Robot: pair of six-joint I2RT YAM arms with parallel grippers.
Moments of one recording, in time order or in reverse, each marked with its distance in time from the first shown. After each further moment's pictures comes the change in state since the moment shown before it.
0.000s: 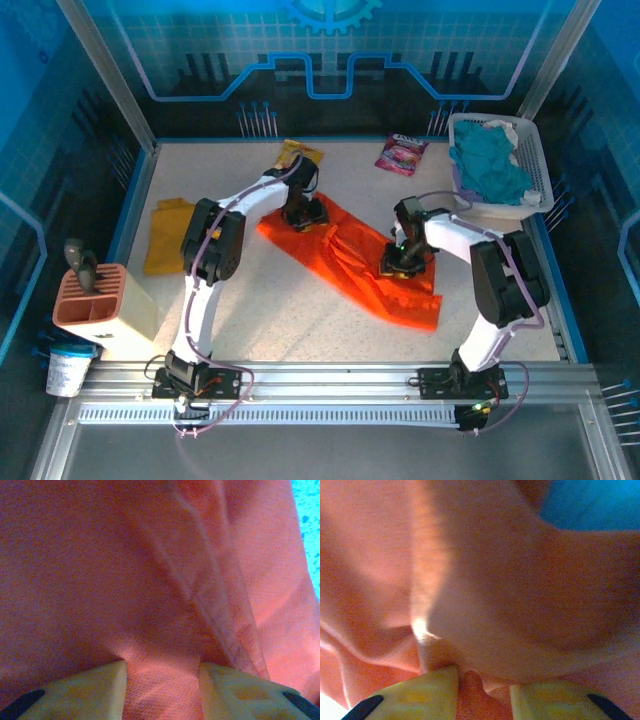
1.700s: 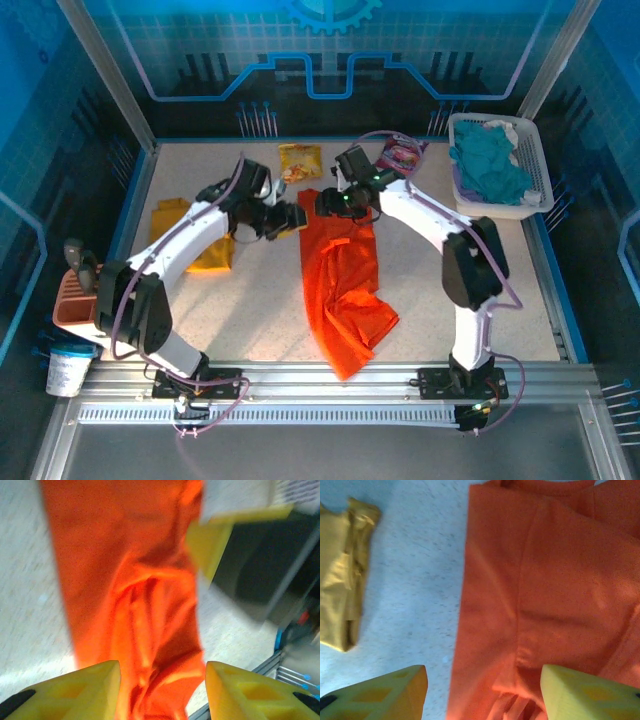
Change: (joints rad) left arm 0.077 -0.732 -0.591 0.083 0.205 -0.005; right arm 0.215 0.277 0.658 0.080 0.090 0.046
